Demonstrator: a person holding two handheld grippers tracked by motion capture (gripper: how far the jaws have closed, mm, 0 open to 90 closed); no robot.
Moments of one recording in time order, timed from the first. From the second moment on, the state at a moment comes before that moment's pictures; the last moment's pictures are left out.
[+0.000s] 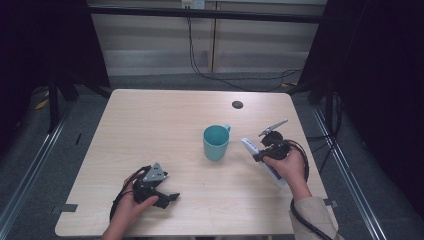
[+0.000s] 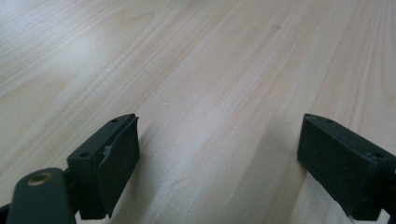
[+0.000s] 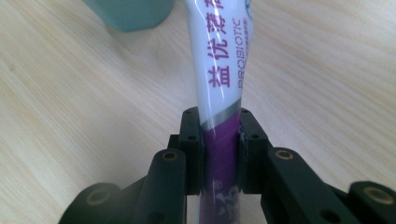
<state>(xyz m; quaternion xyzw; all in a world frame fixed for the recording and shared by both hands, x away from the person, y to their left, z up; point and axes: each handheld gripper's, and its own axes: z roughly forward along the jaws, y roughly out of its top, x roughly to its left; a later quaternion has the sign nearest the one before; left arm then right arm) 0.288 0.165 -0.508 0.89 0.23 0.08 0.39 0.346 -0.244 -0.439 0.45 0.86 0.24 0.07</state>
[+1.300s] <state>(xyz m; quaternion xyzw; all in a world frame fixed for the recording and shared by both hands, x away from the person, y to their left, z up) 0.288 0.165 -0.509 0.89 0.23 0.08 0.39 0.338 -0.236 -0.395 0.43 0.82 0.38 0.10</state>
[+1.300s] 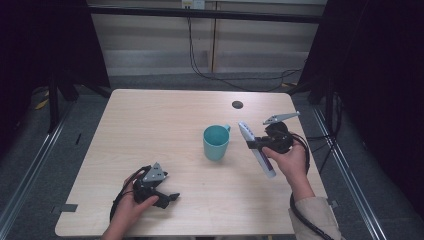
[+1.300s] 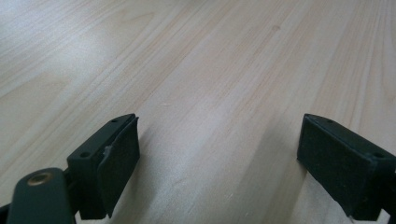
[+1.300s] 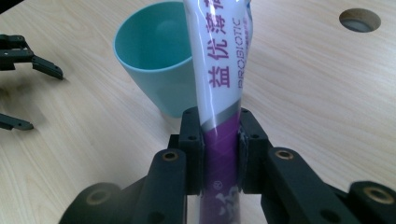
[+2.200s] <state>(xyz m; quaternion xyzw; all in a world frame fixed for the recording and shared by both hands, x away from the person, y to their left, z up) 0.288 0.164 -0.509 0.89 0.23 0.08 0.39 0.341 -0.224 -0.372 0.42 0.78 0.43 0.14</state>
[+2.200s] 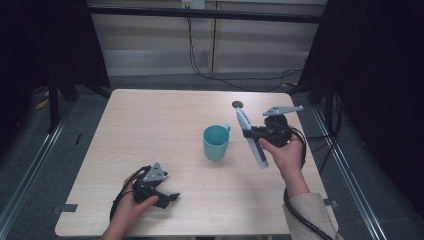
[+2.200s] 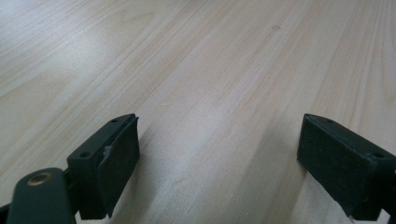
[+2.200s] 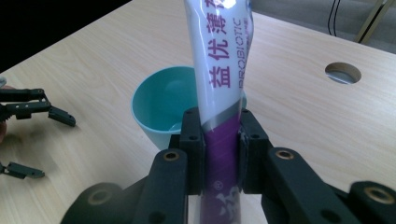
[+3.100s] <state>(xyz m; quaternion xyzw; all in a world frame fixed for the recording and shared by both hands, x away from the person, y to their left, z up) 0.288 0.165 -0.509 0.89 0.23 0.08 0.39 0.353 -0.209 -0.358 0.42 0.76 0.47 0.18</state>
